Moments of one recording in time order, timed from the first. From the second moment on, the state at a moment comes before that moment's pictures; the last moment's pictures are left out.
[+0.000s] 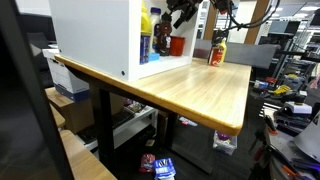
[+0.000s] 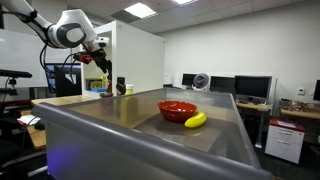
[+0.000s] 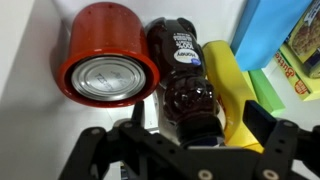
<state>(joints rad) 0.09 -0.26 0.10 -2.40 0.11 2.82 0.19</state>
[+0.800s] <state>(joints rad) 0.14 -0.24 0.09 -2.38 0.14 2.82 0.13</state>
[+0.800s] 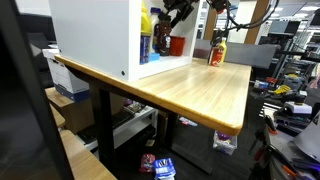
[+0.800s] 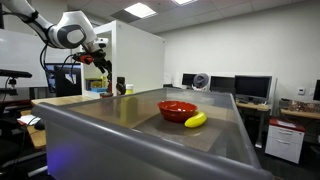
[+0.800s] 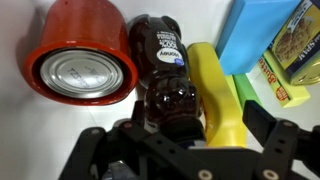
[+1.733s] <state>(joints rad) 0.01 -0.24 0.20 -2.36 -0.15 2.75 0.39</state>
